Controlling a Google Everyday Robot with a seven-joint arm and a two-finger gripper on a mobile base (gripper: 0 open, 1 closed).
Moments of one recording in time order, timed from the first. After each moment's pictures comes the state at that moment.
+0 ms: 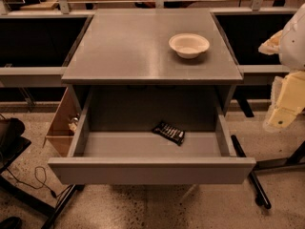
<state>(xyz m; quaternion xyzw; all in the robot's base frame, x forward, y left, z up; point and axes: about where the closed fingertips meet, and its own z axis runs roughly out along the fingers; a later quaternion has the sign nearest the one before) 0.438 -0.217 0.976 -0.60 0.78 -0.03 0.16</state>
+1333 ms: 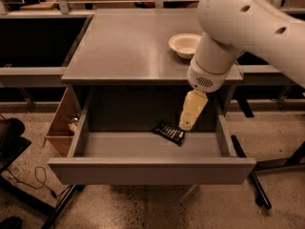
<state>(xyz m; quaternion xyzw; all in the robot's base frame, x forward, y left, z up) 0.538 -0.118 0.854 -0.56 0.82 -0.02 0.13</state>
